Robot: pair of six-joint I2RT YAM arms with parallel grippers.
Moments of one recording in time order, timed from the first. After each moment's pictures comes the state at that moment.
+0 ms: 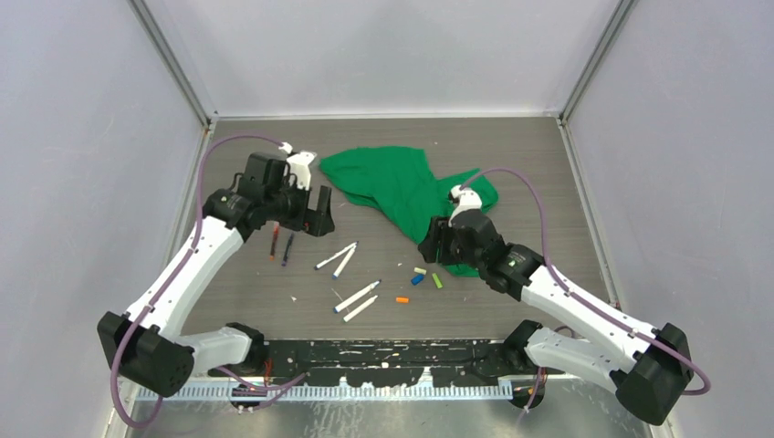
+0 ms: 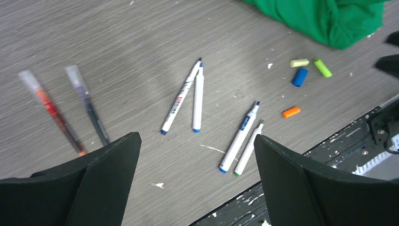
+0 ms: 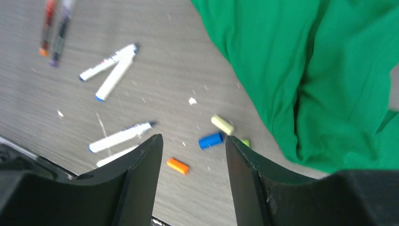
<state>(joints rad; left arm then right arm) -0.38 1.20 1.19 -0.83 0.21 -0.10 0.73 0.95 0.74 -0.38 0.15 0.57</state>
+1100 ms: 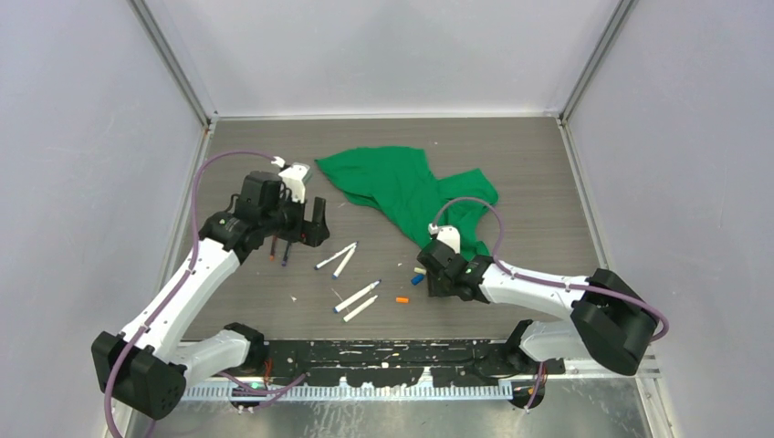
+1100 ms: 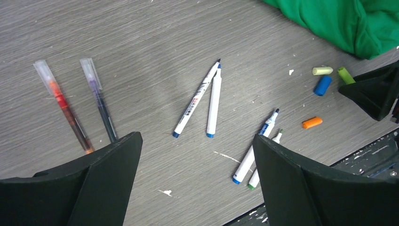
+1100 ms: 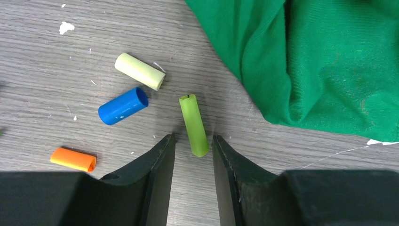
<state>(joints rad) -0.39 1.07 0.97 -0.66 0.15 -0.13 0.88 1.26 0.56 -0.39 0.32 0.68</state>
